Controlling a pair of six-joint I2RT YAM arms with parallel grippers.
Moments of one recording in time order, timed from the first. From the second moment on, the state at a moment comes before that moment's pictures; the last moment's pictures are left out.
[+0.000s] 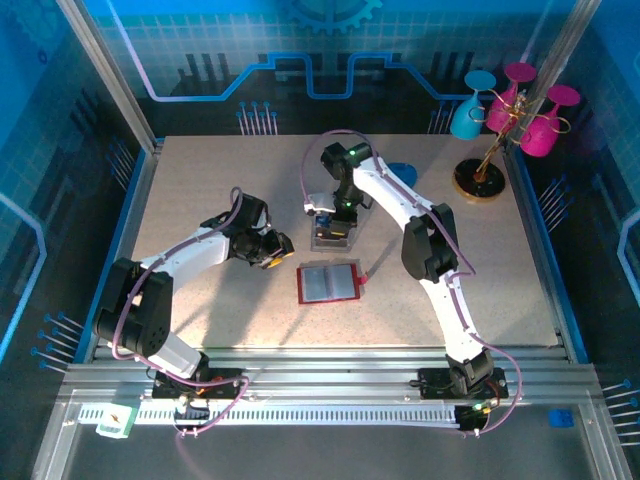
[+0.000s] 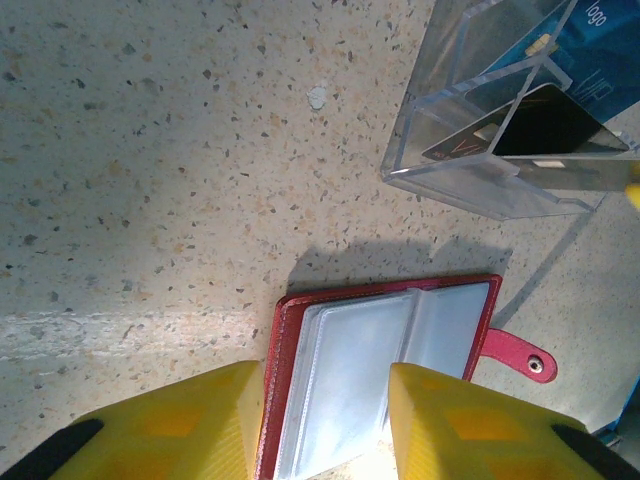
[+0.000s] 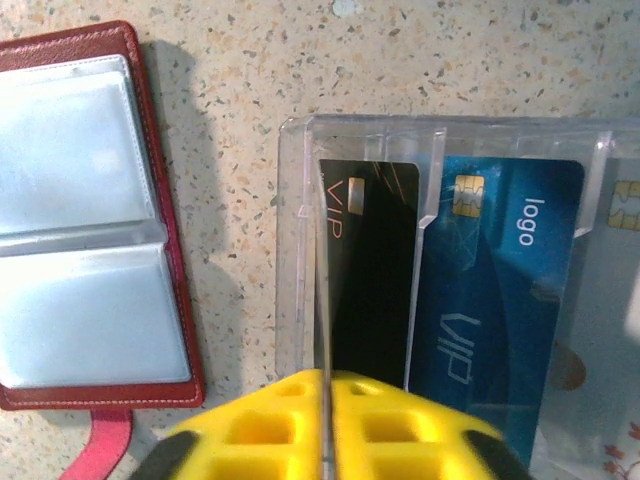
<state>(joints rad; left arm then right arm) -0.31 1.55 0.92 -0.47 0.39 -0.81 0.54 2.39 2.28 -1.42 -0.24 -0.97</state>
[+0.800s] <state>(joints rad) -0.36 1.61 0.92 -0.45 0.44 -0.81 0.54 2.06 1.87 -1.13 -0.25 -0.72</state>
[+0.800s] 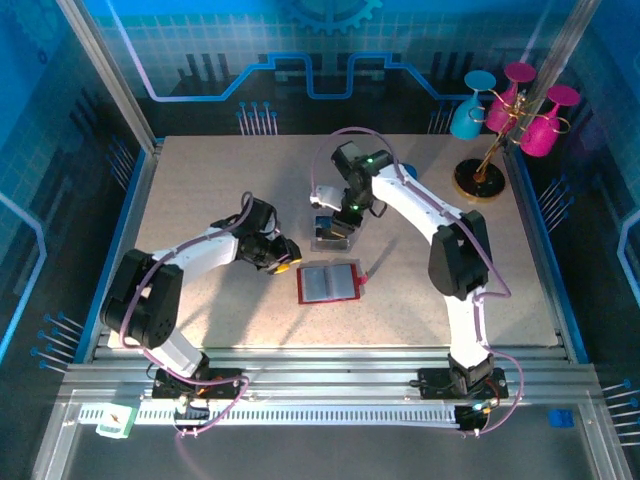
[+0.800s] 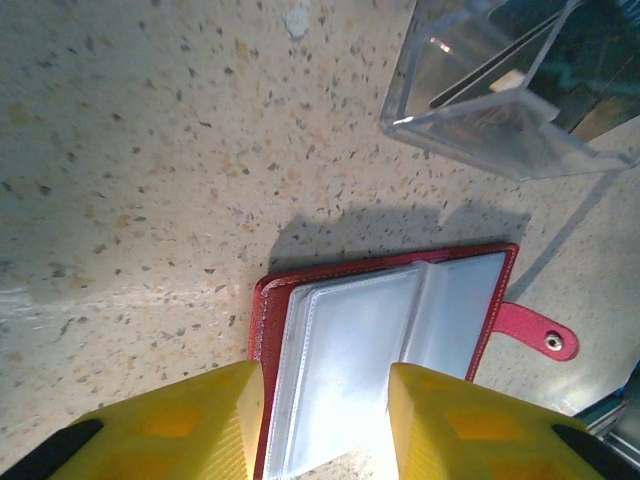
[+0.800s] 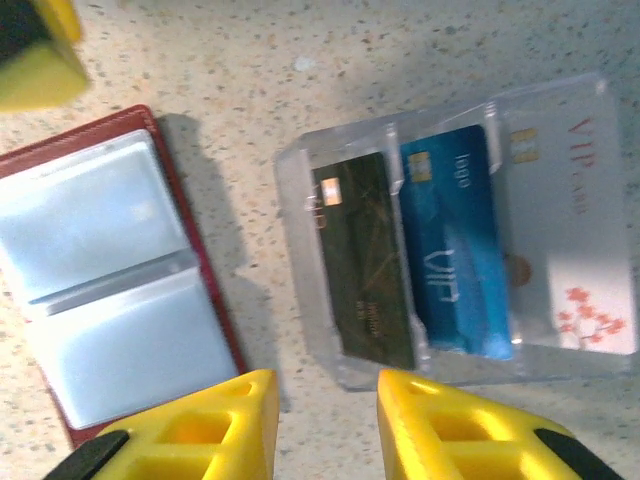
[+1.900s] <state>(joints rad) -0.43 1.73 0.97 -0.40 0.45 -0.82 0.54 1.73 1.22 -0.57 -0.55 0.38</state>
